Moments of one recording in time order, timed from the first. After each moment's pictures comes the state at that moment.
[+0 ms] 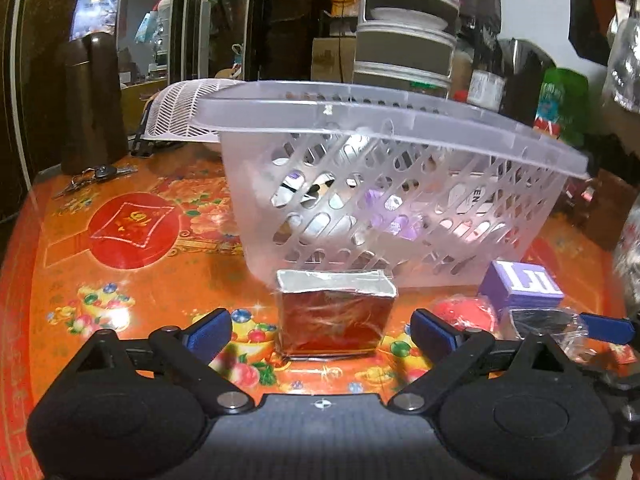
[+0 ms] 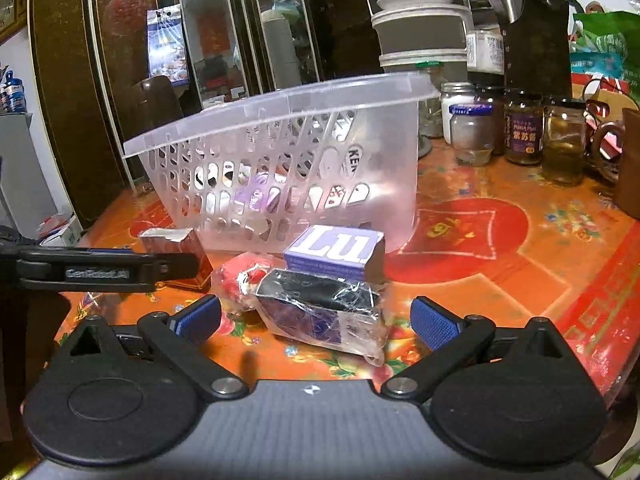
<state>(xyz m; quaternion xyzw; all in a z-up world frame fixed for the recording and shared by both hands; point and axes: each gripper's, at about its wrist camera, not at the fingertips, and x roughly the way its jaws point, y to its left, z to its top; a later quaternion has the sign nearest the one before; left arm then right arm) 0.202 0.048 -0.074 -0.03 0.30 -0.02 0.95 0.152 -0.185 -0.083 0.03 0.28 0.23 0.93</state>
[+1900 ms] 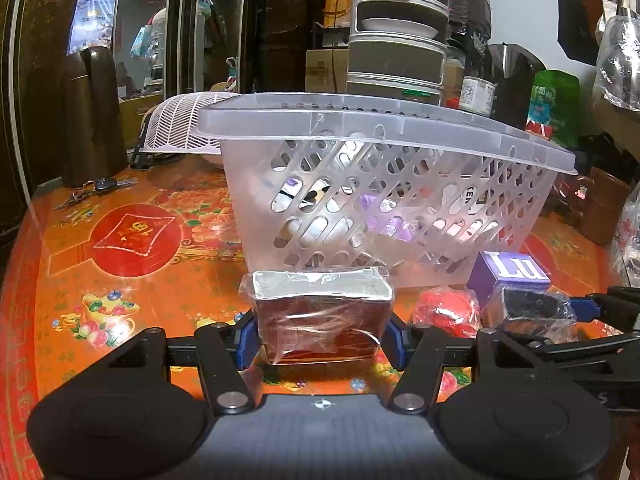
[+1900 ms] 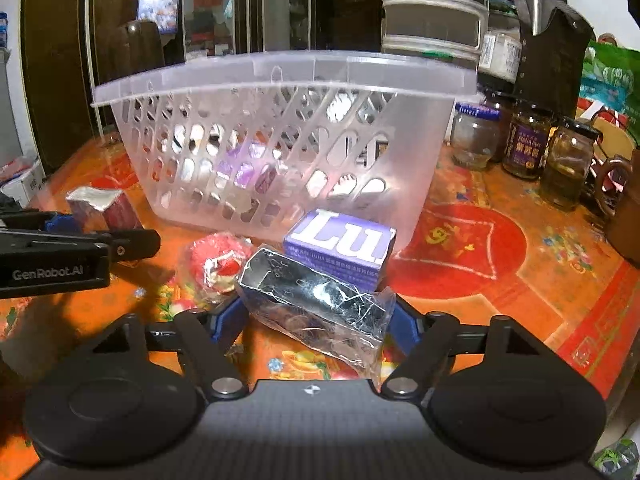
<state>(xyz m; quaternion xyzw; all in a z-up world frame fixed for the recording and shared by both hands) 0.186 0.047 -0.075 -0.02 0.28 -0.03 0.96 0.167 -0.150 -0.082 -0.06 0.30 0.19 0.93</state>
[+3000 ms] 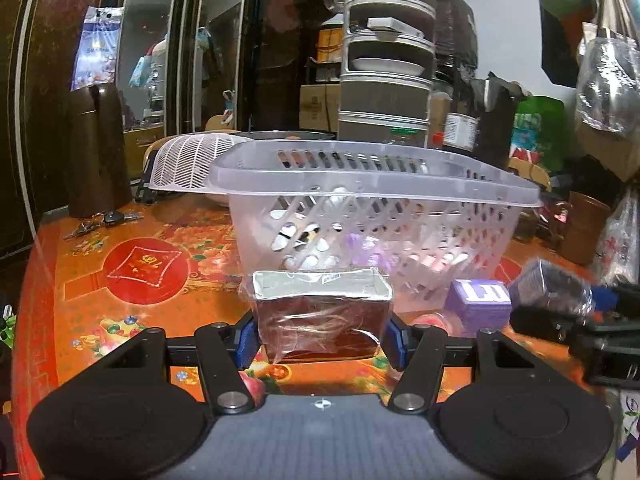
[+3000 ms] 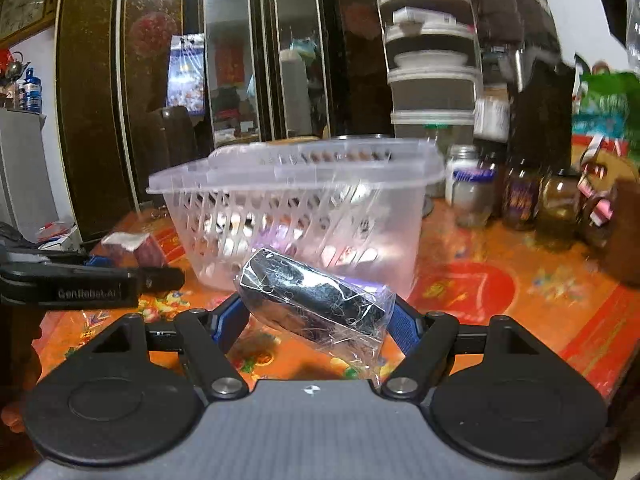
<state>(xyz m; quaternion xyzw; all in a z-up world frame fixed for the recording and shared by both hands) 0.155 0.046 -0.049 -0.02 0.23 -0.04 0.97 0.128 -0.184 -0.052 -0.01 0.20 0.24 0.95</state>
